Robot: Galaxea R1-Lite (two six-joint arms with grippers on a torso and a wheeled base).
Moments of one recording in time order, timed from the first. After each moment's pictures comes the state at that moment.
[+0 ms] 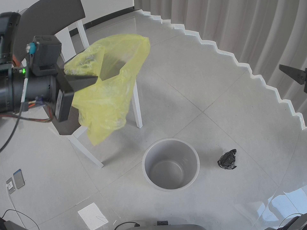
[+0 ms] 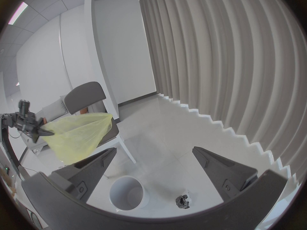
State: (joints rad) left arm -0.59 1.32 -1.24 0.21 0.00 0.47; right arm 0.06 1.16 -1.04 -0.05 0.22 0.05
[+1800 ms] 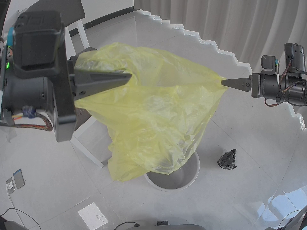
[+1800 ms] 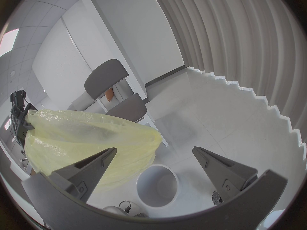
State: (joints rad) left arm -0.87 1.31 -1.35 0.30 -0.02 0.70; right arm 0.25 1.58 -1.19 -0.10 0.41 0.10
